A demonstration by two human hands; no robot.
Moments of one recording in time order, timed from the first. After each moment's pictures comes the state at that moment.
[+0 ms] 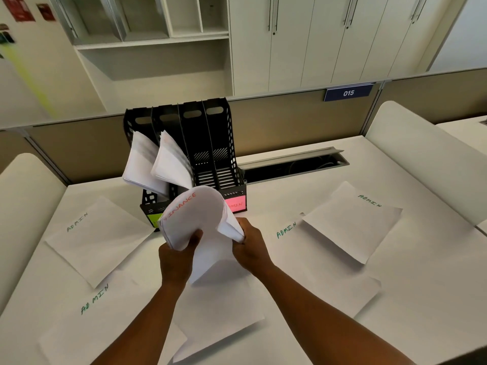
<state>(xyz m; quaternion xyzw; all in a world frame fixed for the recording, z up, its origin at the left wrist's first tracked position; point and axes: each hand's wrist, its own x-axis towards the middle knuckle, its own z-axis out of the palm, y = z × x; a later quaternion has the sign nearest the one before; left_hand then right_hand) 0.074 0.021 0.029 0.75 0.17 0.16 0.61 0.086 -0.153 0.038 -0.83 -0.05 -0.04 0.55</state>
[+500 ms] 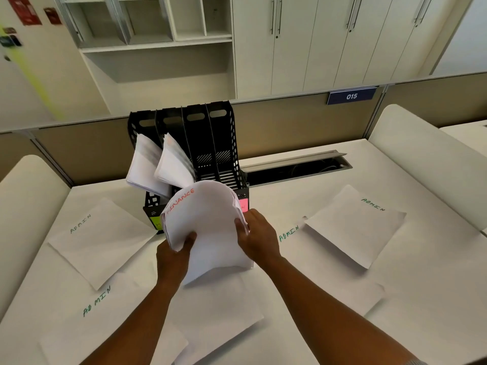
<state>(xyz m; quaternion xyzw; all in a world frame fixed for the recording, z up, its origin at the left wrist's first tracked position) 0.081 0.040 0.031 0.76 0.18 0.12 0.61 0.102 -0.162 0.057 -0.92 -0.06 -0.16 0.35</state>
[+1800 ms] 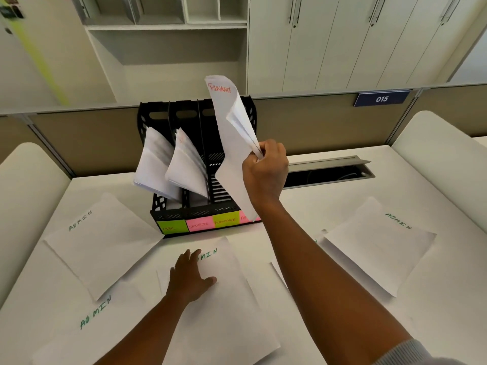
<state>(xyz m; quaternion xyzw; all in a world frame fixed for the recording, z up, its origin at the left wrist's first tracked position) 0.116 0.066 -0.029 0.96 0.09 -0.17 0.22 0.217 -0.107 0.180 -0.81 0.10 -0.34 0.46</state>
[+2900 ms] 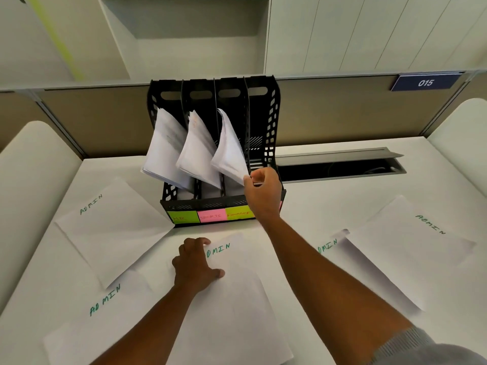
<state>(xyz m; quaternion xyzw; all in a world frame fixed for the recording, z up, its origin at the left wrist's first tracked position) 0.133 0.071 -0.035 0.96 0.14 -0.11 0.20 0.250 -0.090 0.064 -0.81 0.06 -0.16 0.56</state>
